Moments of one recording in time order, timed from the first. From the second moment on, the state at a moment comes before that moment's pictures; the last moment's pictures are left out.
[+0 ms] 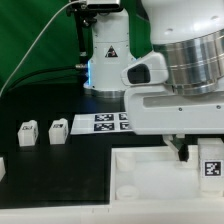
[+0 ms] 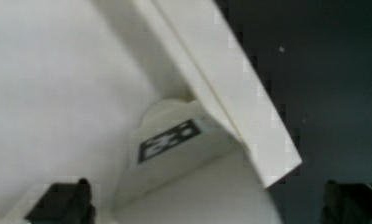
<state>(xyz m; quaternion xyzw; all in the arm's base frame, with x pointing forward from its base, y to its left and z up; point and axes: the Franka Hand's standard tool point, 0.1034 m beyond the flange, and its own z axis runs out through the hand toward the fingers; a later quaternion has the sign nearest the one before) 0.629 0.112 0.076 -0.98 0.16 0.00 0.08</state>
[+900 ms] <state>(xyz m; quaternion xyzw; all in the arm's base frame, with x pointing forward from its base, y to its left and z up) 0.630 0.110 0.073 -0.87 0.48 0.03 0.11</state>
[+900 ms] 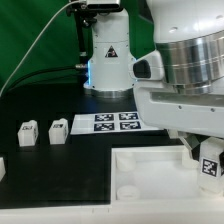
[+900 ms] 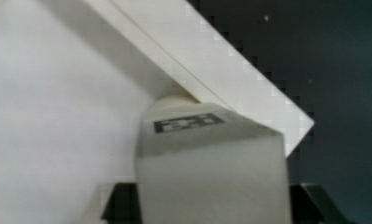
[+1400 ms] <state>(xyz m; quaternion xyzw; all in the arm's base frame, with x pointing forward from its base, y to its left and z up) 0.628 0.102 0.070 -0.75 0.65 0.05 0.14</state>
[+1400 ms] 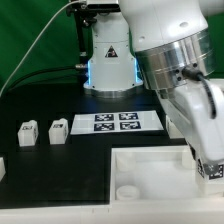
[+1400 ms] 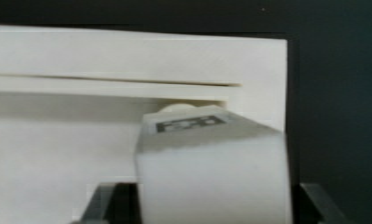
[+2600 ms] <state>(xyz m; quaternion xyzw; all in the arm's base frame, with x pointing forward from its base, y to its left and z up) 0.627 0.112 0.070 -1.00 0.01 -0.04 0.07</state>
